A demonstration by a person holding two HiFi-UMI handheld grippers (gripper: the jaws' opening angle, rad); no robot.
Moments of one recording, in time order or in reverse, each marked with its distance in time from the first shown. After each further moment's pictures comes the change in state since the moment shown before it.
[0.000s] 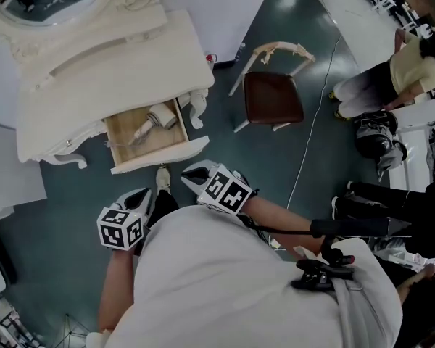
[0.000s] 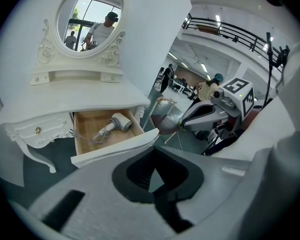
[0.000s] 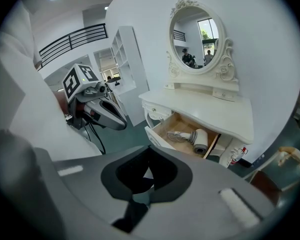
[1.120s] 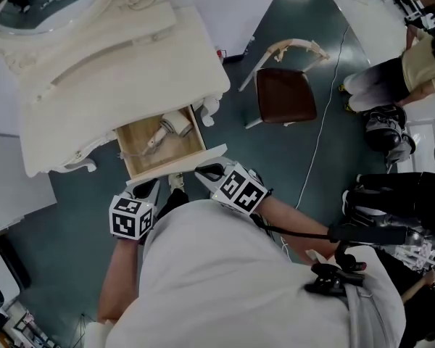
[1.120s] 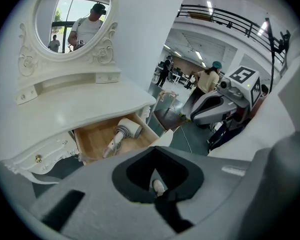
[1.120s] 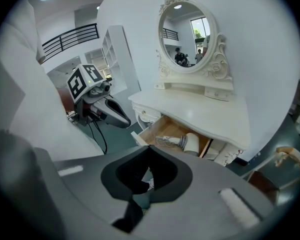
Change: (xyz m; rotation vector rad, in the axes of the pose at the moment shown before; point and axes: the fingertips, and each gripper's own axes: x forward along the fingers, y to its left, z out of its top) left arm 0.037 0.068 0.053 0.131 0.099 0.006; right arm 0.026 -0.060 0.032 0.050 0.000 -0.058
